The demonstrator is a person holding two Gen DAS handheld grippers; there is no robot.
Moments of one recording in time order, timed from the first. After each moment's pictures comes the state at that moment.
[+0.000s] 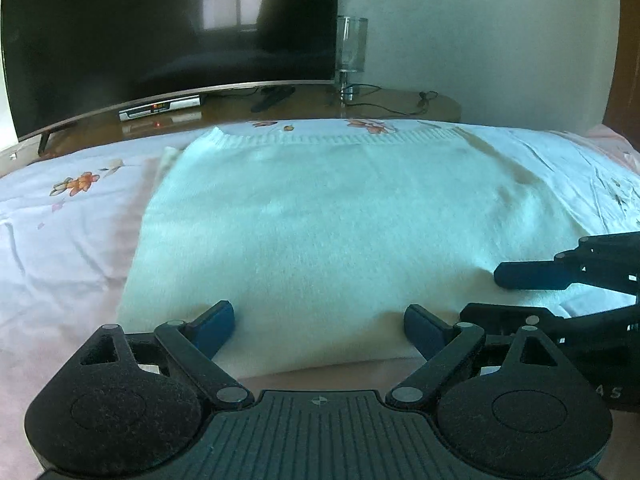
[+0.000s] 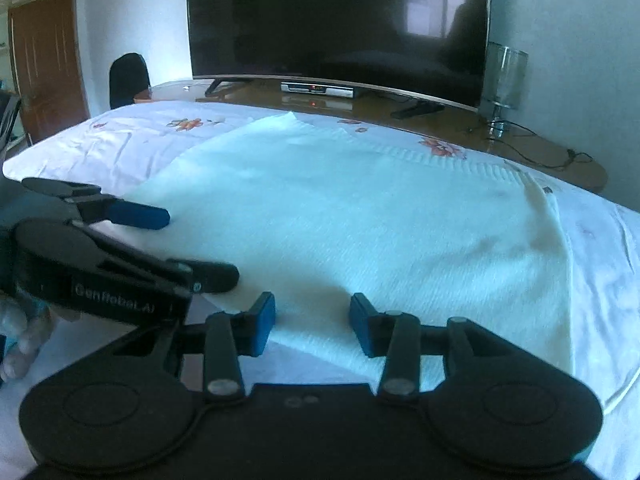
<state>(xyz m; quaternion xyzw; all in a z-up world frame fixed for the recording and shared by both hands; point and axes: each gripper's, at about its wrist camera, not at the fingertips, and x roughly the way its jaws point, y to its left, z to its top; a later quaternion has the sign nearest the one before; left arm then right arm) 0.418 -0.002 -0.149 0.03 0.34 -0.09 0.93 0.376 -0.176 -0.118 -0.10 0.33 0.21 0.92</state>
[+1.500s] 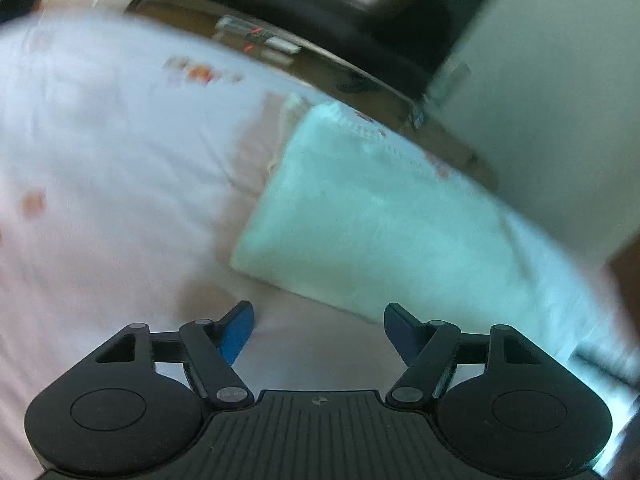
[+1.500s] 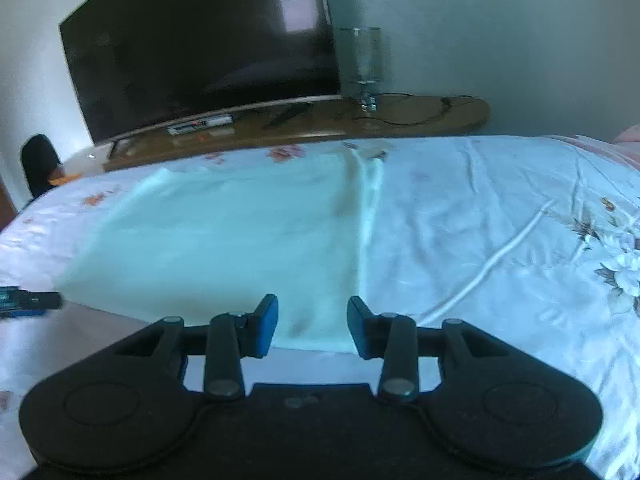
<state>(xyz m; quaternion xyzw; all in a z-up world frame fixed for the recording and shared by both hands) 0.382 0.101 -0.146 -0.26 0.38 -0.04 0.89 0.324 -0.293 -0.069 0.04 0.33 0.08 0.94</state>
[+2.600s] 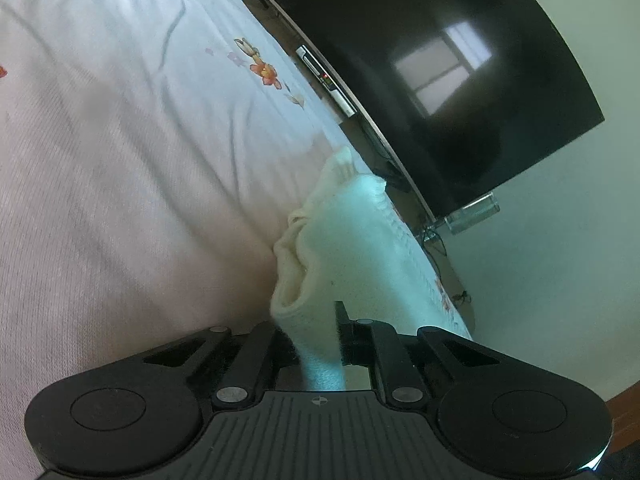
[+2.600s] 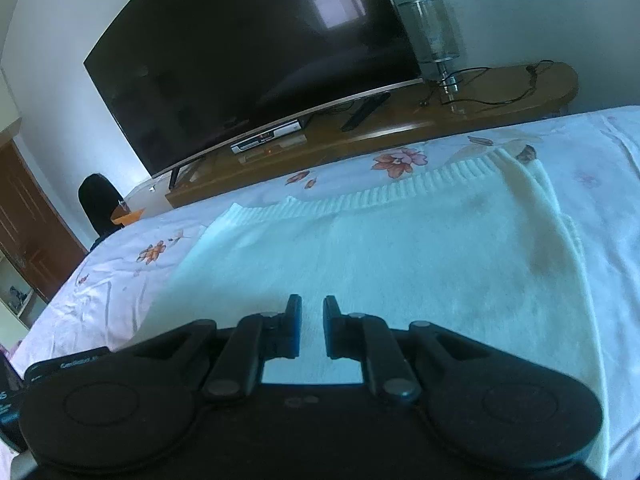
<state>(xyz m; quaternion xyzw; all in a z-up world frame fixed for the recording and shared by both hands) 0.433 0.108 -0.201 -0.45 0.27 0.03 0.85 0.444 -0.212 -0.095 0.14 0.34 0.18 0.91</state>
